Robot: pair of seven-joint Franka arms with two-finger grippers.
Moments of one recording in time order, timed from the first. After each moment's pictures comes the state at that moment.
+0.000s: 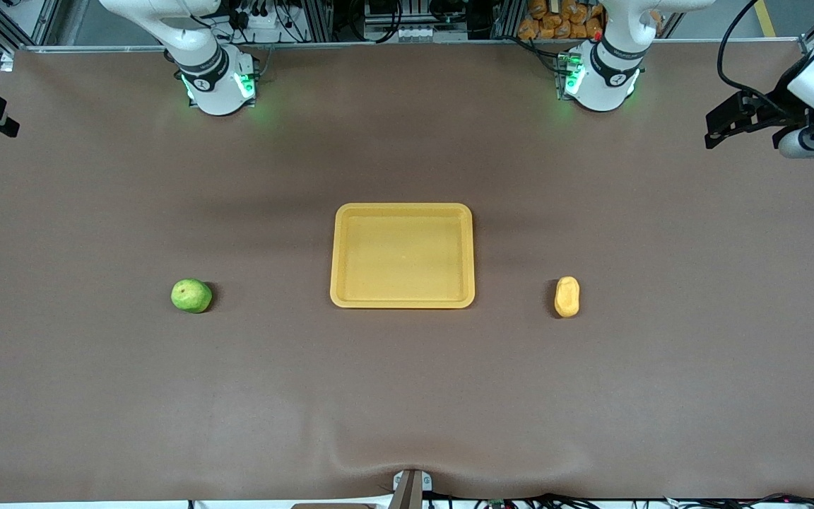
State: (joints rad) left arm -0.11 -0.06 -0.03 -1.54 0.05 1.42 -0.09; right arm -0.02 -0.04 -0.07 -1.40 0.02 1.29 -0.01
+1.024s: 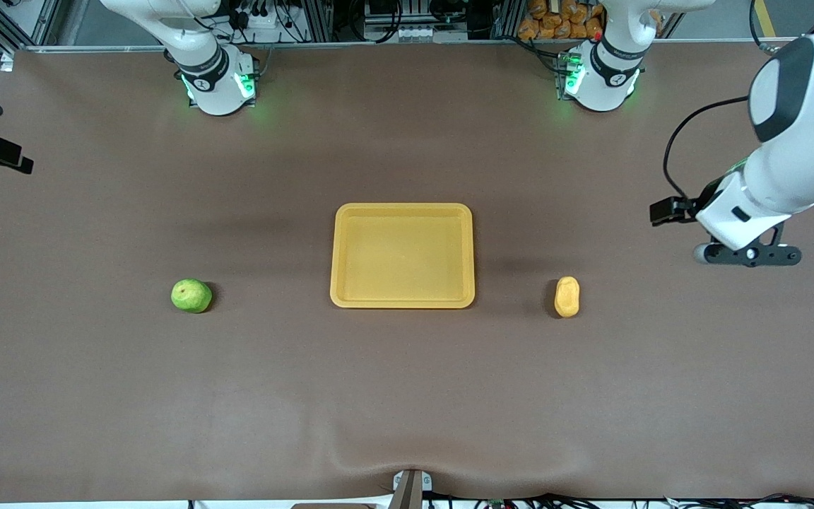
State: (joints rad) left arm -0.11 0.13 -0.03 -1.72 0.05 1.72 -0.09; right arm -0.05 0.08 -0.07 -1.40 0.02 1.30 -0.01
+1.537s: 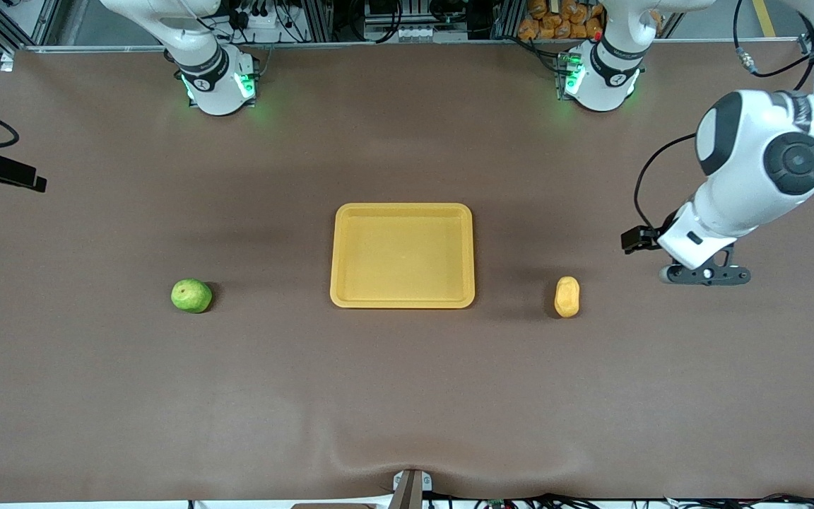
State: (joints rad) left arm -0.11 0.16 -0.03 -1.94 0.05 2.06 -0.13; right arm -0.06 0.14 -0.07 -1.40 0.02 1.32 -0.01
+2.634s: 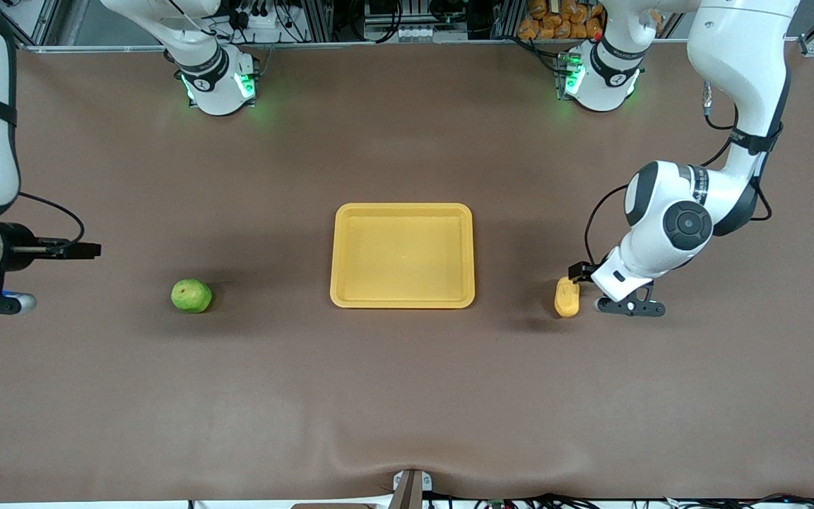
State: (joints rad) left arm -0.12 0.41 -0.09 -1.99 0.05 2.38 -0.14; right arm -0.07 0.41 -0.06 -1.40 0.02 1.45 -0.01
